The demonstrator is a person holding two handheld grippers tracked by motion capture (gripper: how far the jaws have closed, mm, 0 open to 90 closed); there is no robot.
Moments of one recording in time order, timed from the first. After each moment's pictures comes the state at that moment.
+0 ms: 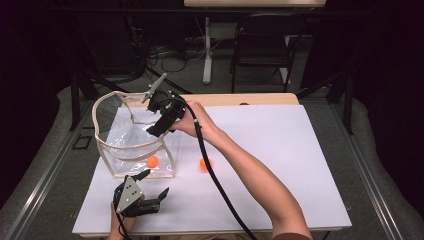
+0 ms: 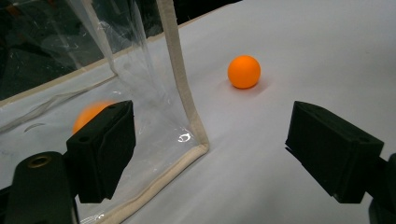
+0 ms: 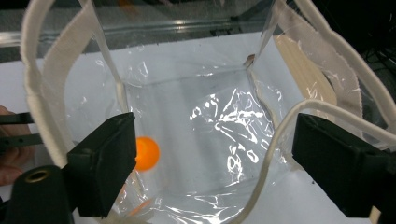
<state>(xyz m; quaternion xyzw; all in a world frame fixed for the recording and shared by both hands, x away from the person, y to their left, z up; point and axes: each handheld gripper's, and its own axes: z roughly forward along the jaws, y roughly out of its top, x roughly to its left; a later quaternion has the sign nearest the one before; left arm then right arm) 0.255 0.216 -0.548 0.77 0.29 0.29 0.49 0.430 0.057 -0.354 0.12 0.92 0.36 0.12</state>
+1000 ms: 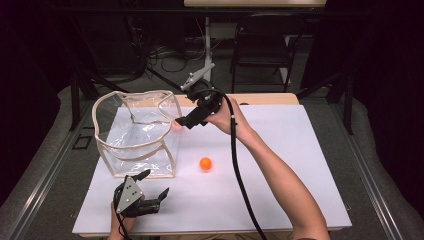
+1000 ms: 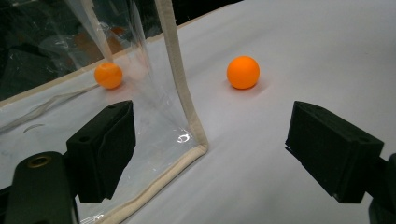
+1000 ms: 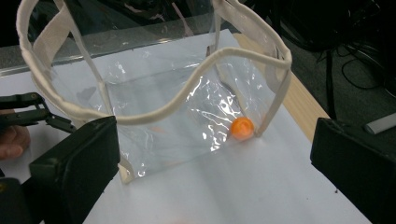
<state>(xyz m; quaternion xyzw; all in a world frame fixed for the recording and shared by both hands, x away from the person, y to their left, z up) 0.255 0.216 -0.547 0.77 0.28 0.29 0.49 0.434 -0.033 -0.340 0.18 0.89 0.40 0.14</state>
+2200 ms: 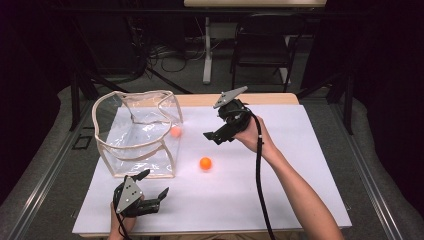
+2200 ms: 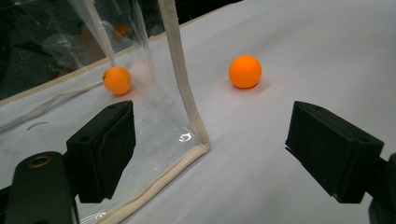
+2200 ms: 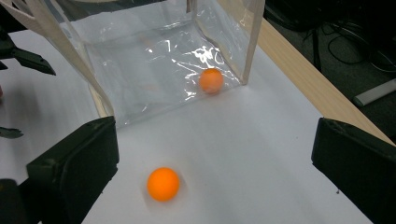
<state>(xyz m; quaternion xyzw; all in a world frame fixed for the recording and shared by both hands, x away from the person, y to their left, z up) 0.255 0.216 -0.547 0.77 0.29 0.29 0.49 0.416 -0.101 -0.389 0.22 0.88 0.39 0.15</state>
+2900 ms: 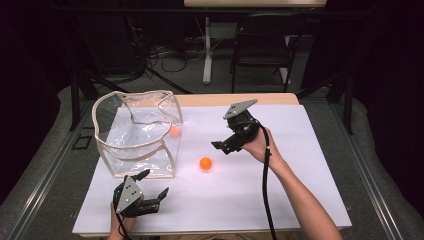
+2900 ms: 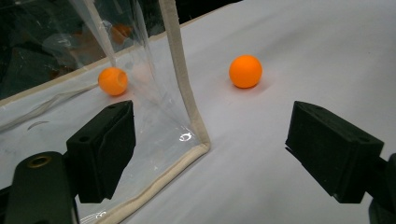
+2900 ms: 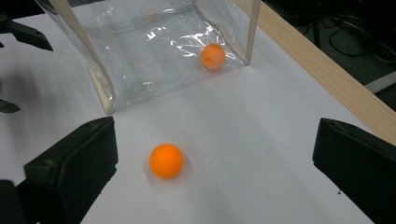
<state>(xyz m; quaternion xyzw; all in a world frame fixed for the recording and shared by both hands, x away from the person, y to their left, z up) 0.254 0.216 -0.547 0.77 0.29 0.29 0.49 0.404 -0.124 -0.417 0.23 0.88 0.40 0.14</state>
